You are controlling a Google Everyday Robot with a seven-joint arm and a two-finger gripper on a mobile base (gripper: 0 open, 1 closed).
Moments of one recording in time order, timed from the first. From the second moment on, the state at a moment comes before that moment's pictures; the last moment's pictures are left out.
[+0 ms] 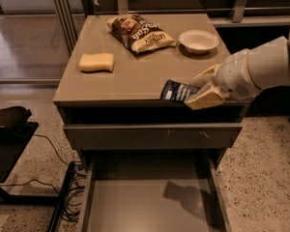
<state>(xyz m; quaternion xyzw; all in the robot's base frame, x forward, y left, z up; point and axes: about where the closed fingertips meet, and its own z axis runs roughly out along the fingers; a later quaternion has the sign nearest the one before) 0.533 -0.134 0.878 -0.56 0.73 0.13 0.37</state>
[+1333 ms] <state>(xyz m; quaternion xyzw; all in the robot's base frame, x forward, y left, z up) 0.488 -0.128 0.747 -0.51 0.77 0.17 0.35</state>
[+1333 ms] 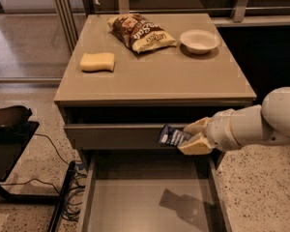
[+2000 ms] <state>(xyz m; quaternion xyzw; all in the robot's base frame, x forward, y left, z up) 0.467 -0.136 0.609 -0.43 0.81 0.19 0.34</state>
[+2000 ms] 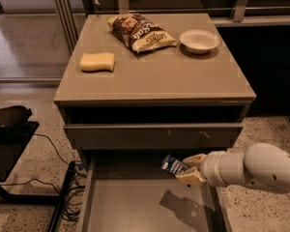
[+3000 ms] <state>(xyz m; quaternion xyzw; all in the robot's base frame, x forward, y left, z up) 0.476 -0.141 0.537 -0.40 0.83 0.19 0.34</state>
